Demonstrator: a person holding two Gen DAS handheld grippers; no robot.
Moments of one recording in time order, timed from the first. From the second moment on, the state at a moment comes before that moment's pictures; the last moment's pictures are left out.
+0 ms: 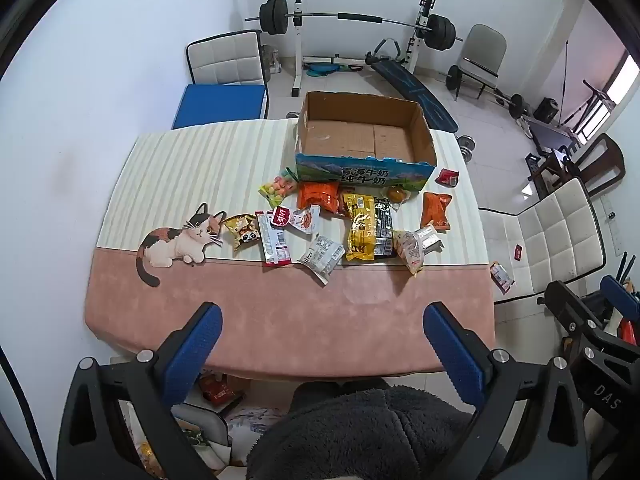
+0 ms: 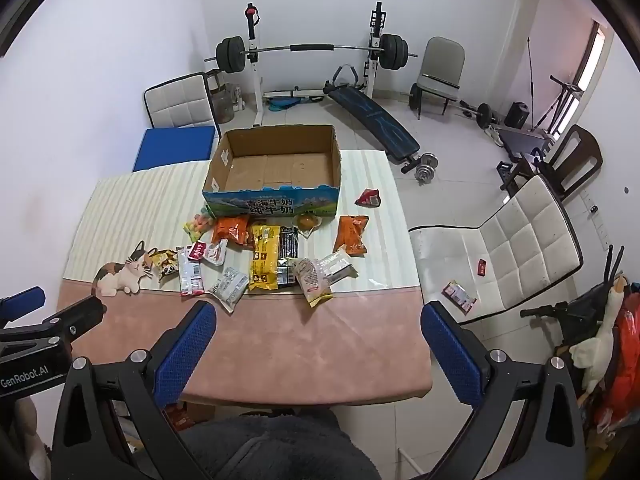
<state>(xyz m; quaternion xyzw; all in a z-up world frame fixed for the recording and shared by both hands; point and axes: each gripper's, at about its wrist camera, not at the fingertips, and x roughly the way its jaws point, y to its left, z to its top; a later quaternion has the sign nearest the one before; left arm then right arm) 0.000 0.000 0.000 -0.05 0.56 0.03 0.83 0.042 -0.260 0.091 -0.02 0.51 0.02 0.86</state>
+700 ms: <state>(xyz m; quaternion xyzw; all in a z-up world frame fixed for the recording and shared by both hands) -0.011 -0.004 0.012 -0.03 0.55 0.03 0.84 0.039 -0.256 0.101 -0.02 0.51 0.02 0.86</state>
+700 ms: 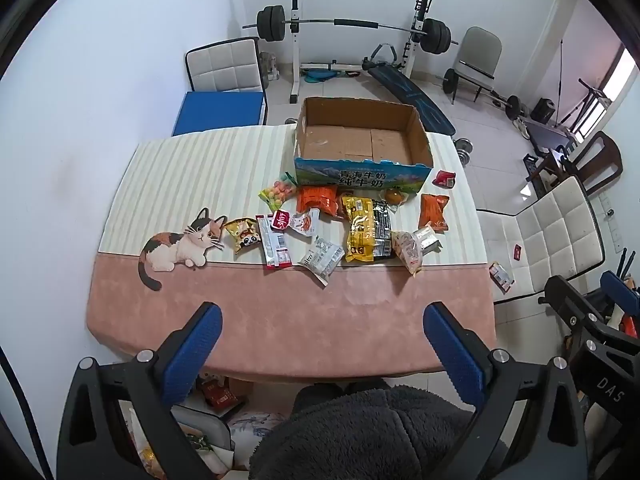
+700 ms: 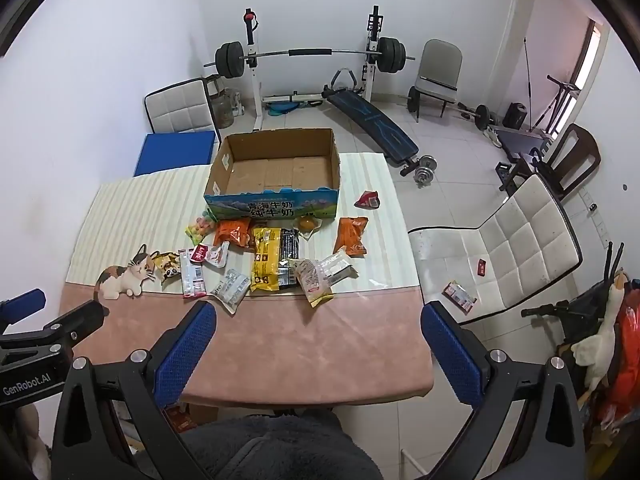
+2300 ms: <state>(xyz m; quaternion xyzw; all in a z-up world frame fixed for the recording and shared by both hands) -0.019 -0.018 0.025 -0.04 0.53 0.04 0.85 0.034 -0.267 0.112 -0.02 0.49 0.03 0.87</state>
